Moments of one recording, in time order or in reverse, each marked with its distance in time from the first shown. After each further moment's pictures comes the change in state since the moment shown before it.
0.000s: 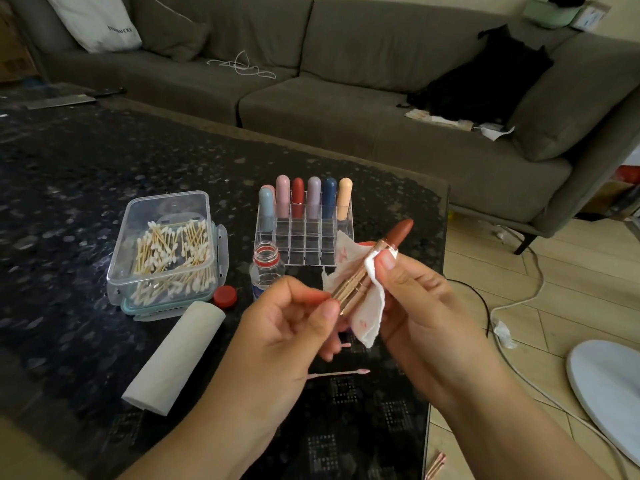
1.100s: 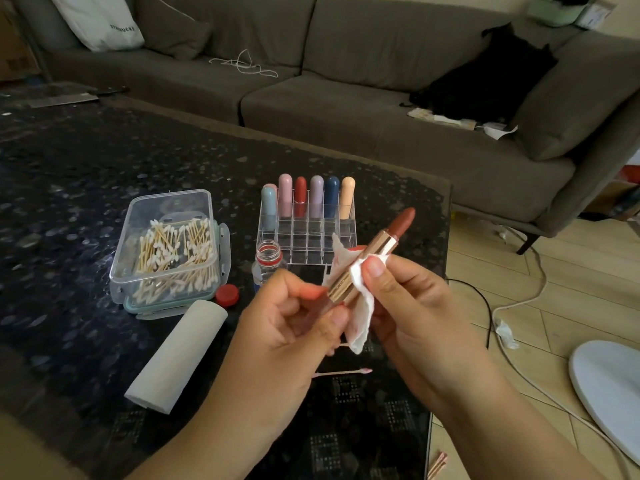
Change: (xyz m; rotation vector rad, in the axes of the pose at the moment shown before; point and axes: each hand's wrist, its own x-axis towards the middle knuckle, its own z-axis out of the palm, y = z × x) left_hand -0.002 -0.003 -0.004 0.062 -0.007 0.090; right_hand -0.001 0.003 0.007 -0.079 0.043 -0.015
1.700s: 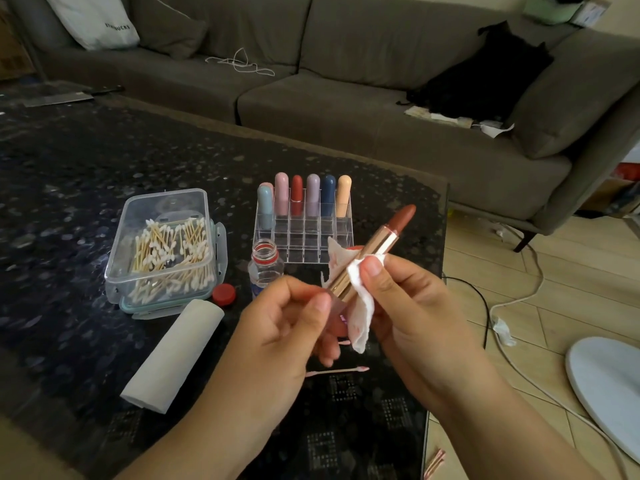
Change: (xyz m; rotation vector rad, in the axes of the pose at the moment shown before) left_hand 0.000 0.003 0.001 -0.021 -0.025 -0.065; right_hand -0.003 -0.003 0.001 -0.024 0.016 0.003
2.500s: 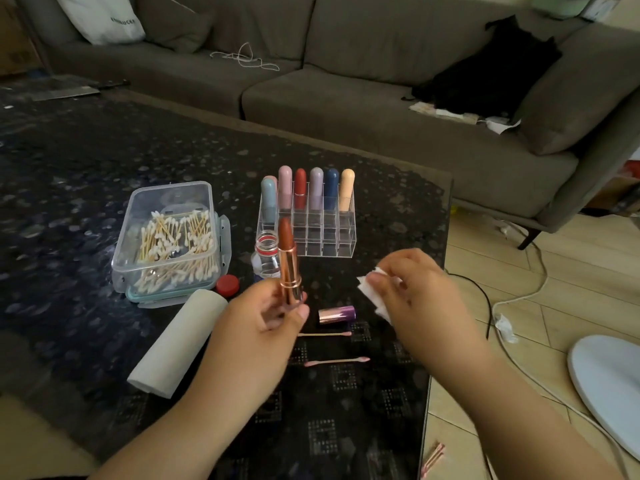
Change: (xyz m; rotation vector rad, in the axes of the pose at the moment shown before) left_hand 0.005 -0.024 -0.024 0.515 0.178 -0.050; right_hand 0.013 0.013 -0.031 -1.221 0.233 -0.118
